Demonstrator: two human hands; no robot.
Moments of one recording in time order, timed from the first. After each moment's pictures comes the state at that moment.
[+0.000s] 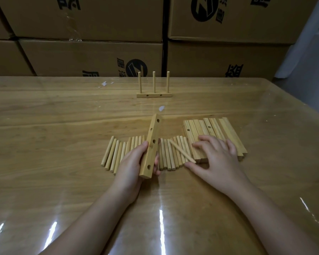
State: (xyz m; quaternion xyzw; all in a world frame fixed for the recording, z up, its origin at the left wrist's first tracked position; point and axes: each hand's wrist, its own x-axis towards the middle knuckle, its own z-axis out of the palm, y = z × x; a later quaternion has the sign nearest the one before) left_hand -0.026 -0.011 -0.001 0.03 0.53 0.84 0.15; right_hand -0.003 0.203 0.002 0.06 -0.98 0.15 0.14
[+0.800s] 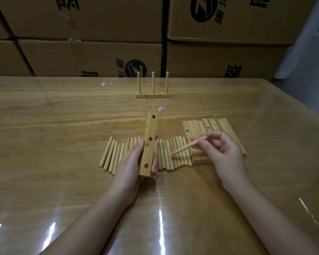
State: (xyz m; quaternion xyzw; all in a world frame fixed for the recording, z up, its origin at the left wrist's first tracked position) left_hand -0.024 -0.011 0.000 0.09 0.56 0.81 0.12; right_hand -0.004 0.191 0.018 0.00 -0.70 0.70 0.16
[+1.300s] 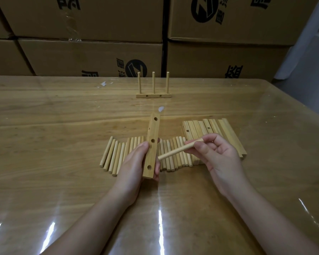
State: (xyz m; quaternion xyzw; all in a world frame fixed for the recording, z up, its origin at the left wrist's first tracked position) left_hand -0.025 -0.010 -0.006 0.09 0.60 0.78 0.11; right_hand 0.004 0.181 0.026 0.02 -0.59 0.80 0.08
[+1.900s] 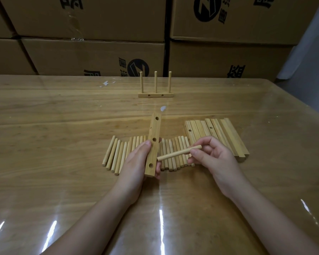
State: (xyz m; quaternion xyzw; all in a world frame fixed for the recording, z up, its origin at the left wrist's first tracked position) left_hand -0.024 -0.011 -0.007 0.06 0.59 0.80 0.11; right_hand 0.003 0.183 0.019 0.01 -0.69 0.72 0.03
